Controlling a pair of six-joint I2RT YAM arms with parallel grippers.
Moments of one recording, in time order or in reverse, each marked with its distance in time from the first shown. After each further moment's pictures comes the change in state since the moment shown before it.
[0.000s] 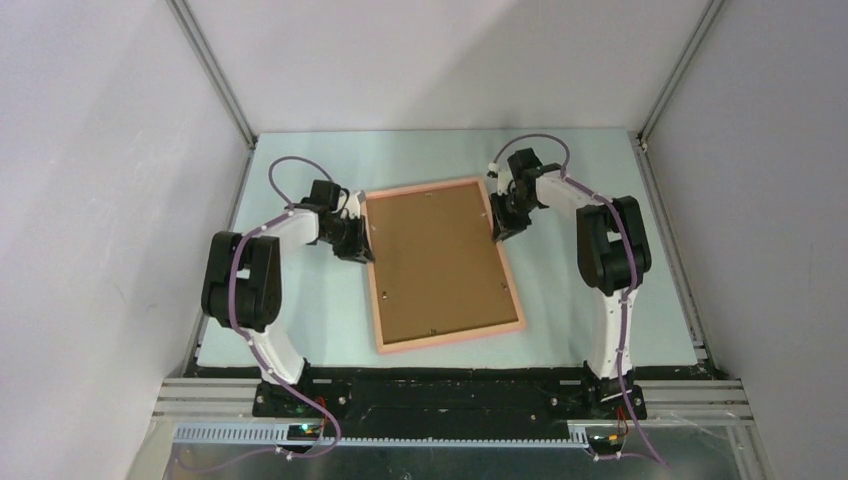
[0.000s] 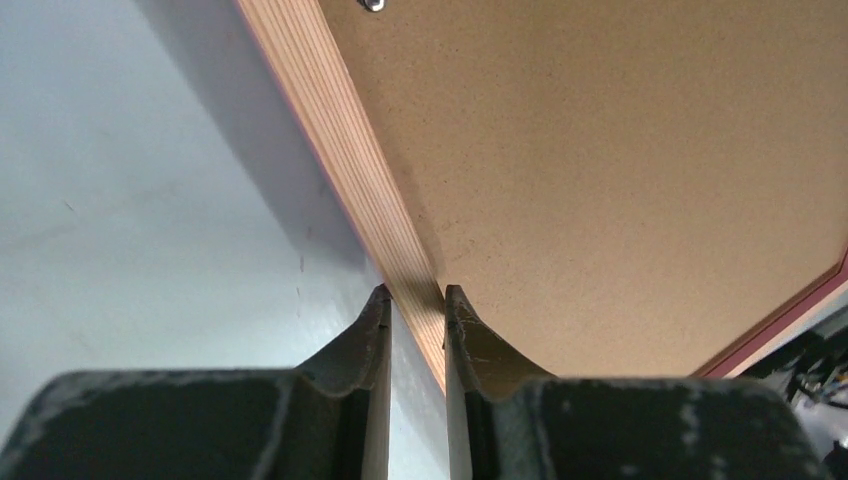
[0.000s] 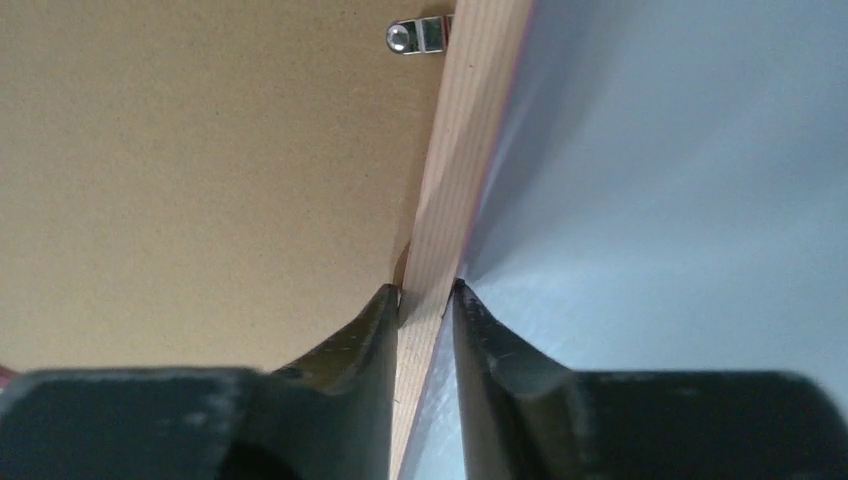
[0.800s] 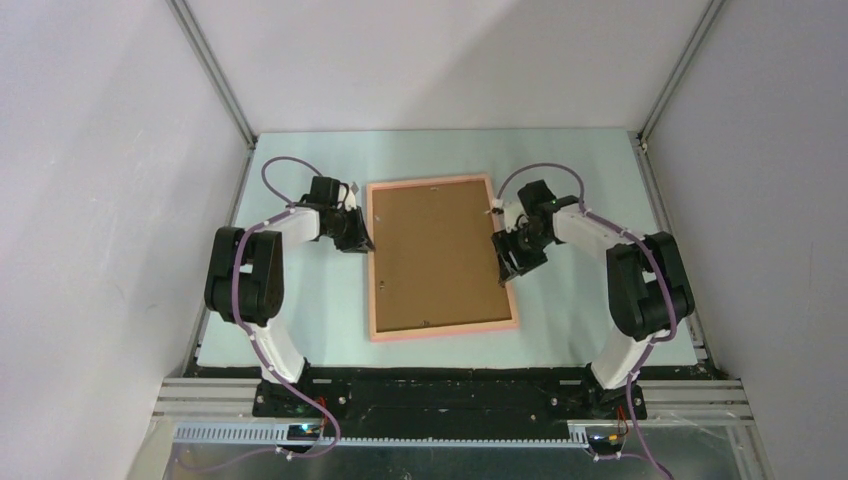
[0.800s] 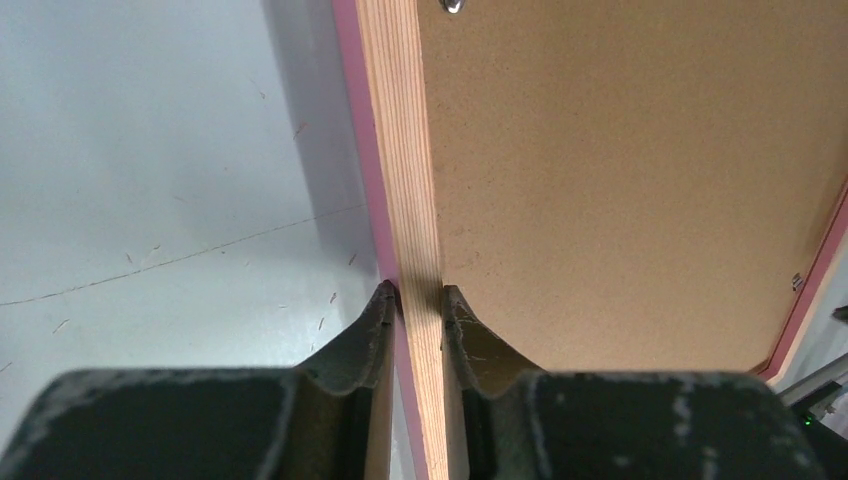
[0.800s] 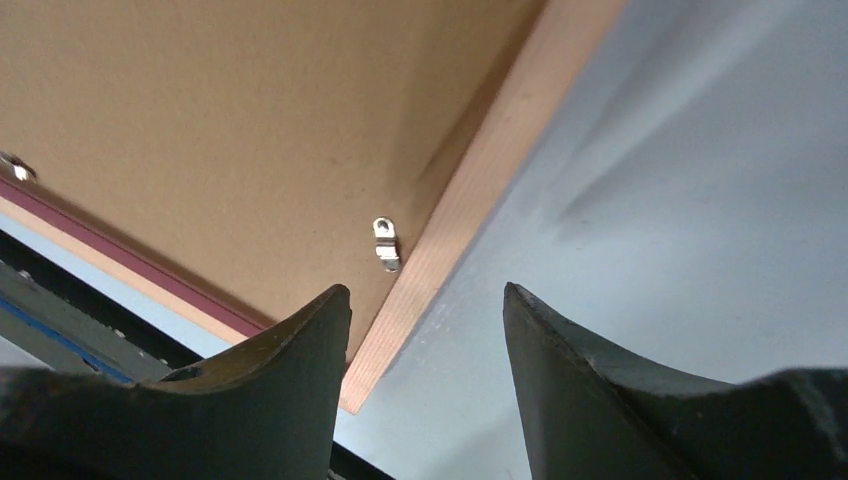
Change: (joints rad) left arm 0.008 0.057 0.040 0.120 -0.056 -0.180; right arm 0.025 -0.340 -0.367 -0.004 -0.029 -0.120
